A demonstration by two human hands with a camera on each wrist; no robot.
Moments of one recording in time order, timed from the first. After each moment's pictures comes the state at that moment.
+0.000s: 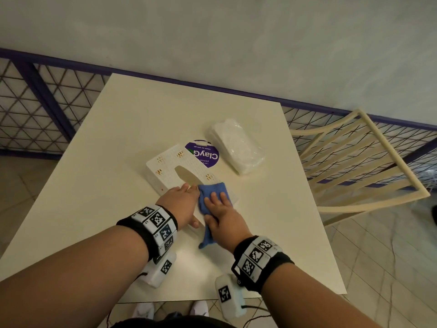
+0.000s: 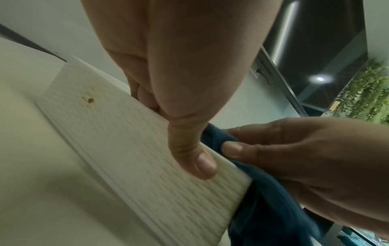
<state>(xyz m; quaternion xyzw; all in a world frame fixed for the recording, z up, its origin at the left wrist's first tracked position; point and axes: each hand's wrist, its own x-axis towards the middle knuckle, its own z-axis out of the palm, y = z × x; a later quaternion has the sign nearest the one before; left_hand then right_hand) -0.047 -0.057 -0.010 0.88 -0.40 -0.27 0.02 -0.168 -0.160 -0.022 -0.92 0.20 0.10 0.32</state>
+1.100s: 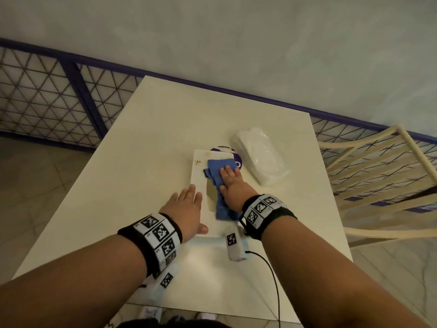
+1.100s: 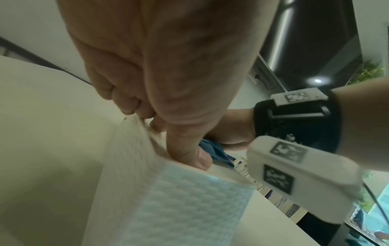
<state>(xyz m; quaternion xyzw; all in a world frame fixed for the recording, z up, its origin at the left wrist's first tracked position) -0.039 -0.025 0.002 0.88 -0.36 -0.30 -0.07 -0.054 -0.206 -0.029 -0.95 0.14 0.22 0.17</state>
